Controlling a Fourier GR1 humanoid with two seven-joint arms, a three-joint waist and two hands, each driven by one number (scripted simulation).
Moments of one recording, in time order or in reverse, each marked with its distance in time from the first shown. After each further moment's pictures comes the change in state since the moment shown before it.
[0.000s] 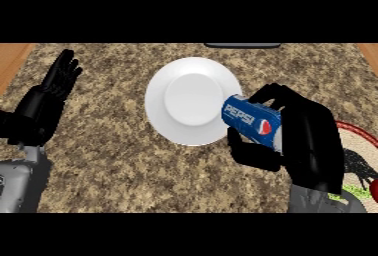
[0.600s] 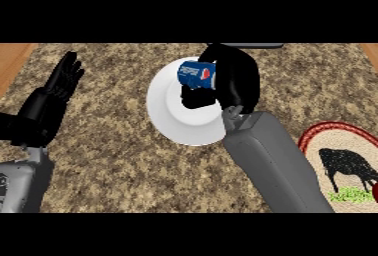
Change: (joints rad) left arm 0.006 -0.014 0.004 0.012 -0.018 -0.023 -0.029; right arm -0.405 0.073 -0.021 0.627 -0.135 -0.289 0.007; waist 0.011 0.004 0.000
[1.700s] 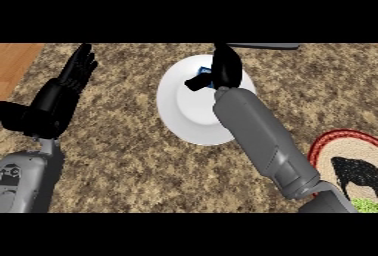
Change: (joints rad) left arm -0.068 -0.035 -0.027 0.006 -0.018 -0.015 0.024; right arm -0.285 0.004 -0.042 0.820 -0.432 -0.472 -0.392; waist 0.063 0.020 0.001
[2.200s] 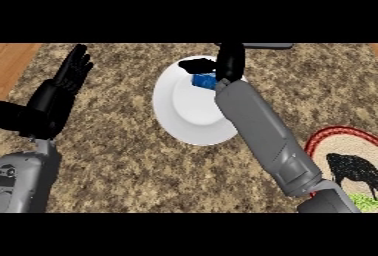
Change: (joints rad) left arm 0.009 0.006 0.021 0.008 0.002 -0.004 0.001; right arm -0.019 0.000 -0.082 -0.032 -0.233 -0.190 -0.215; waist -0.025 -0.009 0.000
